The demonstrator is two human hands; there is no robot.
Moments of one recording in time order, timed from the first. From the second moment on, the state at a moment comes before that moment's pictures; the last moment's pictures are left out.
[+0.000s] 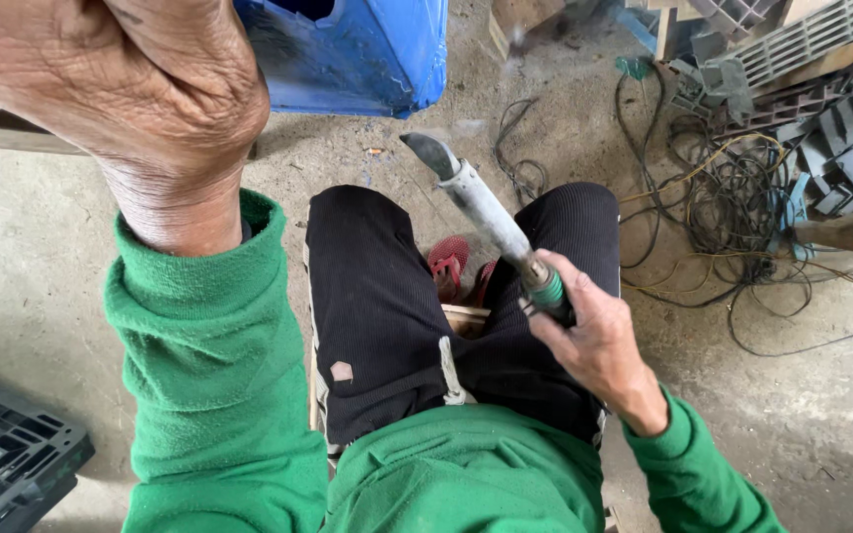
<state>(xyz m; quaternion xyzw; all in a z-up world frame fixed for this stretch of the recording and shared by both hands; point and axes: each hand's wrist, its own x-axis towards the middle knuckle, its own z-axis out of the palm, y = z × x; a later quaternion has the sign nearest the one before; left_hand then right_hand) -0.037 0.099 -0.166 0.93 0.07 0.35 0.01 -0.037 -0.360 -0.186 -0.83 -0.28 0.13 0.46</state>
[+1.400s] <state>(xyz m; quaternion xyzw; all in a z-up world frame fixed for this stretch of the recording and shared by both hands) -0.005 0.007 -0.058 0.83 0.01 0.56 0.03 0.190 -0.375 -0.083 -0.81 -0.58 -0.07 0.06</state>
